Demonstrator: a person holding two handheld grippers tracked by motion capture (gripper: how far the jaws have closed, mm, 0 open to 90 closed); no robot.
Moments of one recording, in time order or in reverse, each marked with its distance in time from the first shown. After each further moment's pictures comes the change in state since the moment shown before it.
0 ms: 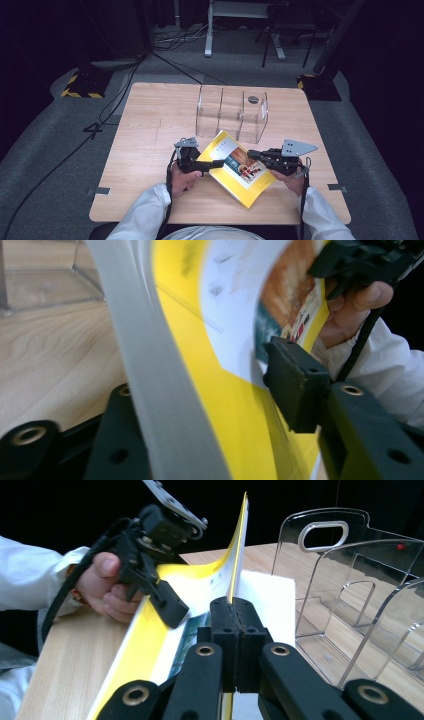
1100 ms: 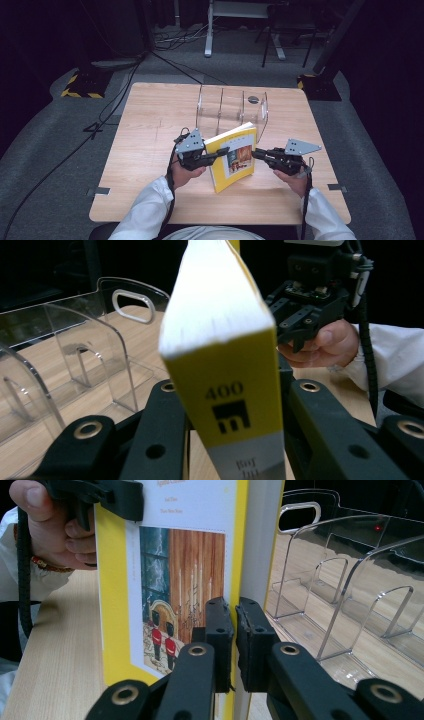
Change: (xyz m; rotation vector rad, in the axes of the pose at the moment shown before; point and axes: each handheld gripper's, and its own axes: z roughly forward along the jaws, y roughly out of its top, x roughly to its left) left arm -0.059 0.045 -0.017 -0.108 0.123 0.421; right arm -0.005 -0.008 -0.010 0.031 -0.056 0.062
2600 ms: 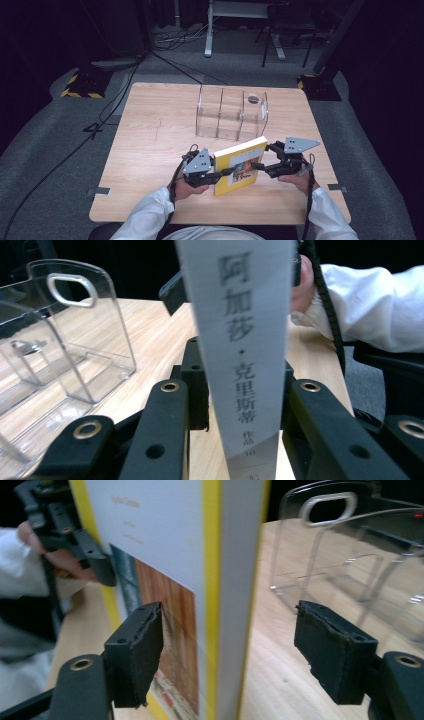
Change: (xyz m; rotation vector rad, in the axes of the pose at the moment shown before) left arm -0.036 -0.022 0.008 0.072 -0.094 0.140; right arm 0.001 0.012 0.001 0.068 0.117 -0.026
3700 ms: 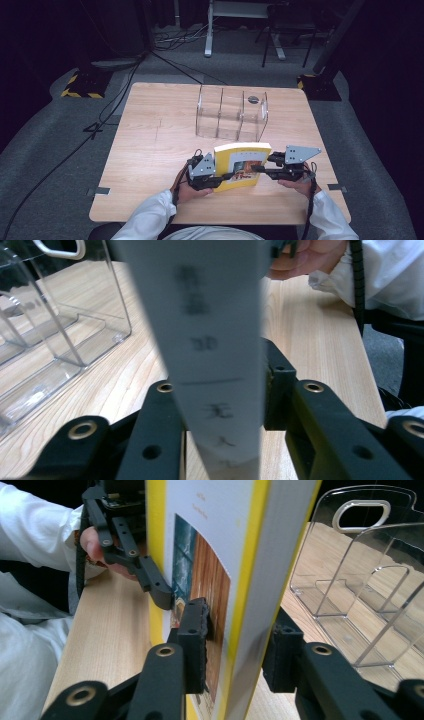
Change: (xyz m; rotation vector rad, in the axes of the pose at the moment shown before) left arm 0.003 -0.024 0.018 0.090 0.031 -0.030; right arm 0.013 -0.006 -0.006 0.013 0.032 -0.111
